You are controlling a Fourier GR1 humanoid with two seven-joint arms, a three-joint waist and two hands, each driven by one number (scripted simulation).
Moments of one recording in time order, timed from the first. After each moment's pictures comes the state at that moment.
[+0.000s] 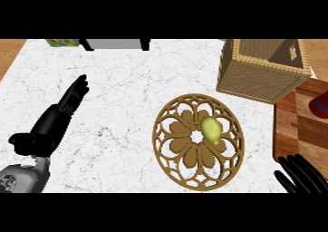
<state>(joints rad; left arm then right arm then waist) -0.16 0.42 -0.20 -1.57 0.16 0.04 -0.04 0.55 -0.46 0.20 -2.22 0.84 -0.22 -0.31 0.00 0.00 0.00</state>
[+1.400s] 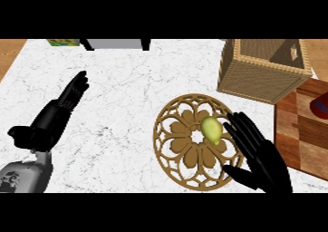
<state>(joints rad) -0.18 0.29 -0.06 -1.57 0.04 -0.10 0.01 0.09 -0.17 0.21 -1.62 0.89 -0.33 -0.50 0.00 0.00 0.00</state>
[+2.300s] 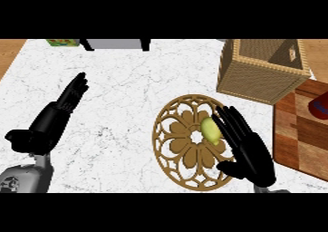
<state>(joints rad) -0.15 0.22 0.00 -1.62 -0.03 -0.16 0.04 0.02 -0.09 0.20 -1.53 1.07 -0.35 -0.41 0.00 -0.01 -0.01</state>
